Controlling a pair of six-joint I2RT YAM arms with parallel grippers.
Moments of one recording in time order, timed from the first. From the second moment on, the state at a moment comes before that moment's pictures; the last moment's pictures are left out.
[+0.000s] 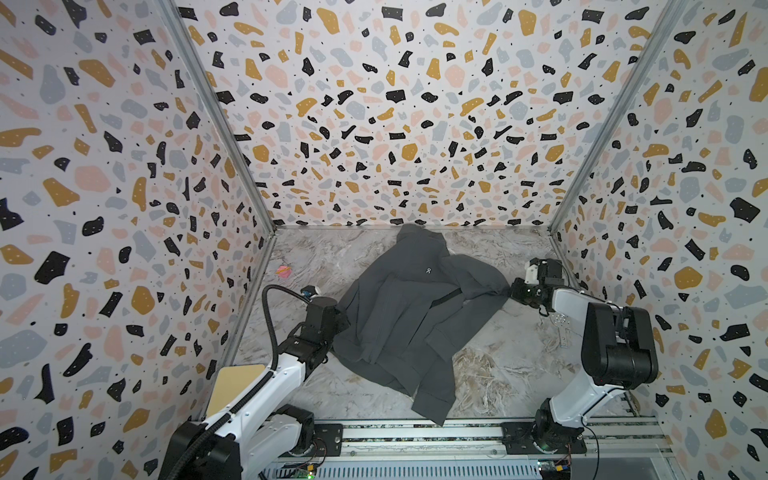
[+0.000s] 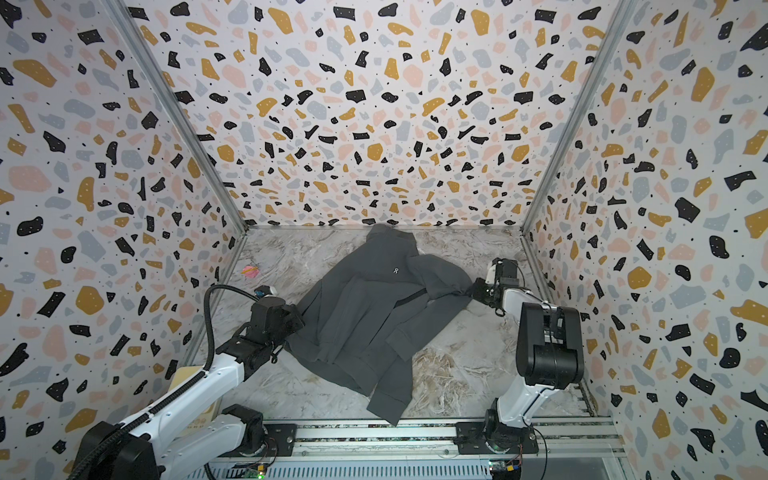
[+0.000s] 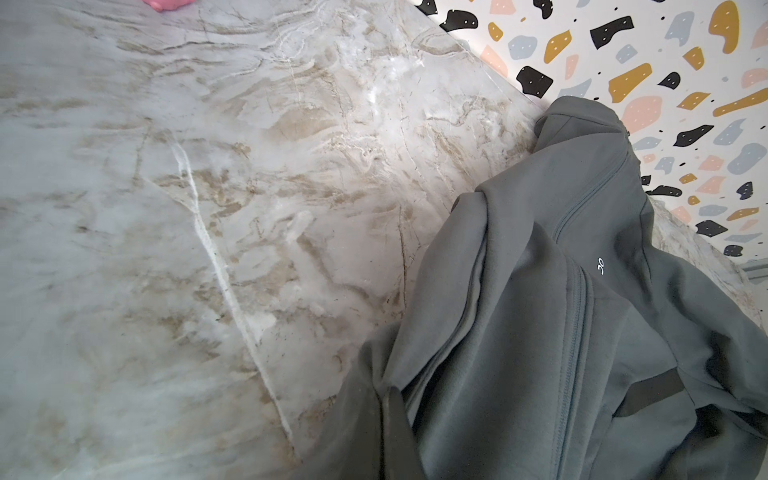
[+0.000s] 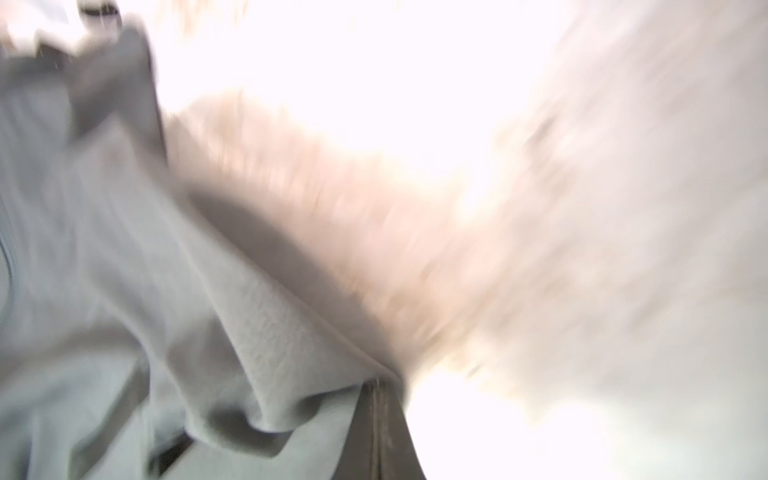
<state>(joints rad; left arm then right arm) -0.31 1.00 0.49 -0.17 -0.20 -0.72 -0.12 1.70 0.97 -0.15 -0.32 0.29</state>
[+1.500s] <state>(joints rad) -0.31 1.00 0.40 -0.06 -0.11 -0.74 0.16 1.70 0.91 -0.01 -0.33 0.57</state>
